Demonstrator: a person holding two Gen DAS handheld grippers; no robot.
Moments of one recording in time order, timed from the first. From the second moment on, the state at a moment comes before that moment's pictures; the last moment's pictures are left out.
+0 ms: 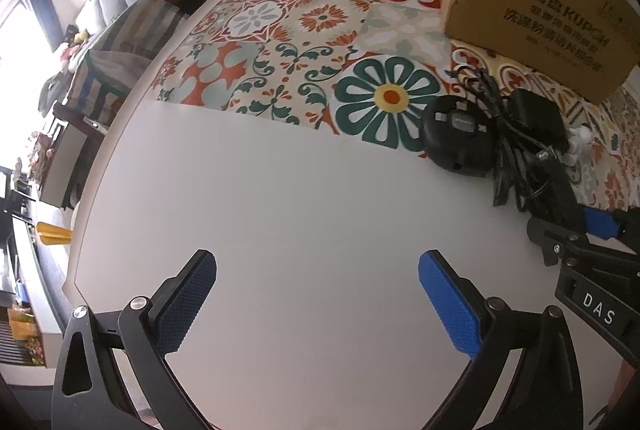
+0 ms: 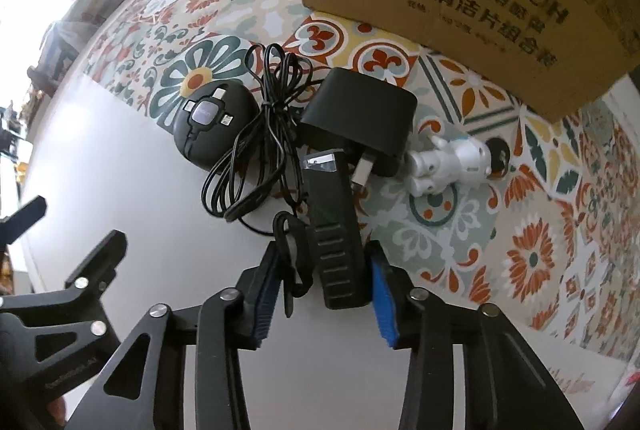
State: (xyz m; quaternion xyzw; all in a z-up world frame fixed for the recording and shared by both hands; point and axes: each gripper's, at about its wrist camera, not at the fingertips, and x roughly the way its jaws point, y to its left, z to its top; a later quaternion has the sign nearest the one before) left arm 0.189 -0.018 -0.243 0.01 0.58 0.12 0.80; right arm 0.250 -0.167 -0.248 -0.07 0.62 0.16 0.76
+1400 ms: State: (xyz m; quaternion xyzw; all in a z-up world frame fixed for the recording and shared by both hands) left arm 0.221 -0.050 -0.250 0.20 0.46 -0.16 0.85; right arm 0.196 -0.197 -0.228 0.15 0.58 0.00 0.80
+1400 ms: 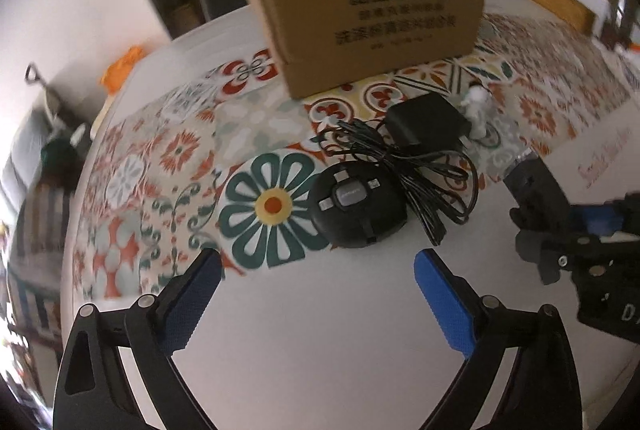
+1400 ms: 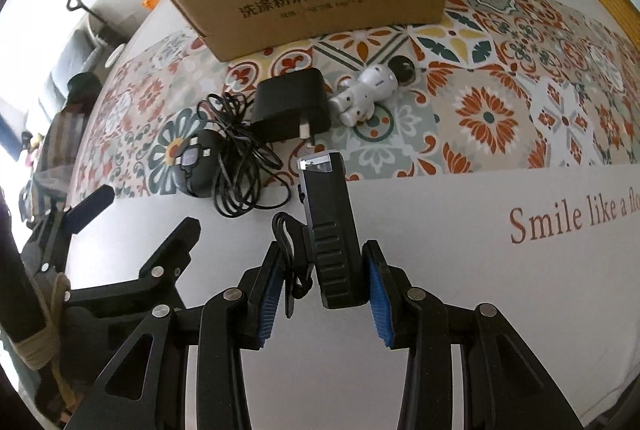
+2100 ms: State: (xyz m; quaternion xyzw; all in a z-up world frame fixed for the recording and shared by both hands) left arm 0.248 -0.073 -0.268 0.23 0.42 -0.26 0.84; right arm 0.206 -0.199 -0.241 0.17 0.58 -0.04 0.80
